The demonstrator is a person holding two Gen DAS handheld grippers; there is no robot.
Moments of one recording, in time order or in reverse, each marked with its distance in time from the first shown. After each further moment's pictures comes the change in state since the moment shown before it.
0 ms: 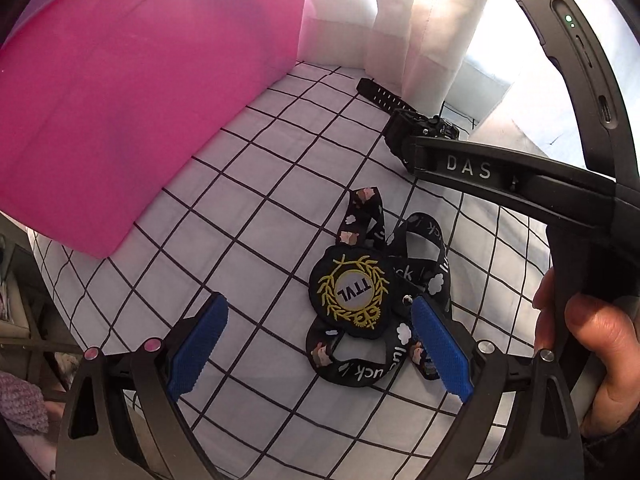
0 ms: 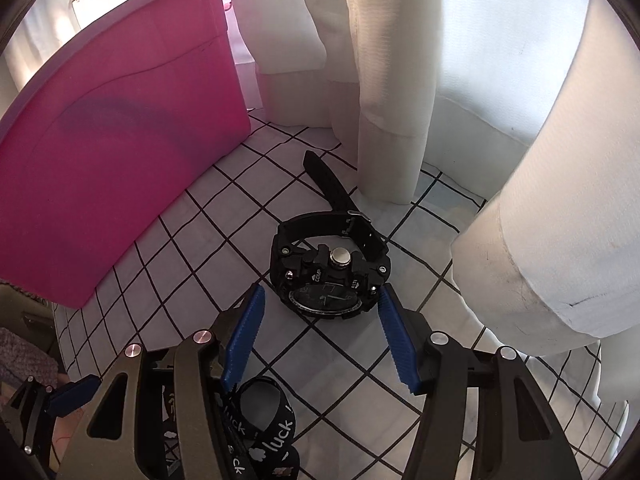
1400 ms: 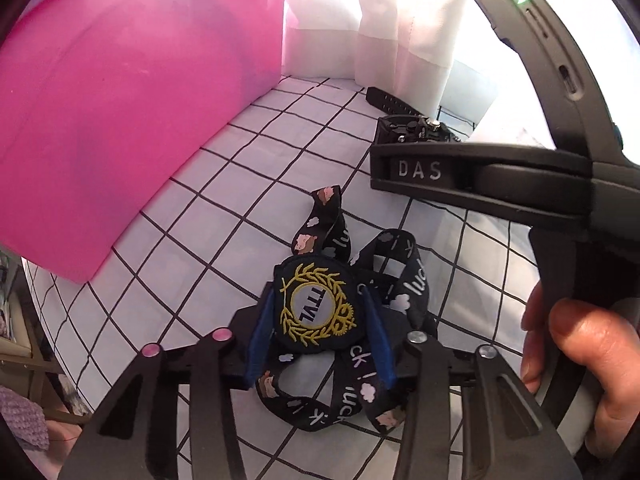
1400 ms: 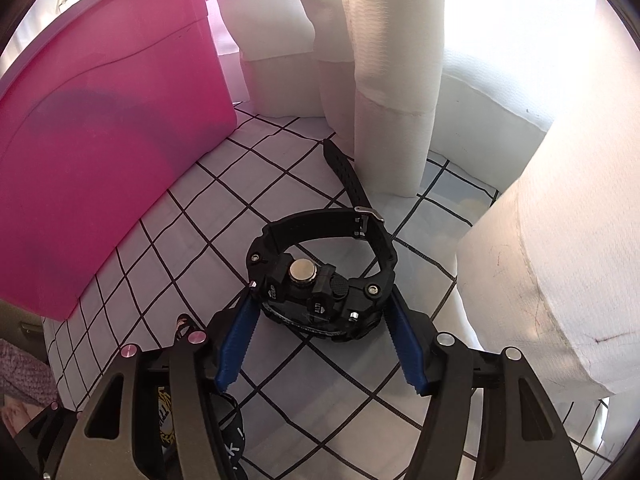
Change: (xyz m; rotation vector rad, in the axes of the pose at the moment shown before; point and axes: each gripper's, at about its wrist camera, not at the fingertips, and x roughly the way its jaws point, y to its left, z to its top) left arm 0.029 -0.013 -0.013 0.054 -0.112 0.036; right arm 0.021 -0.002 -0.004 0.038 -0.003 -0.008
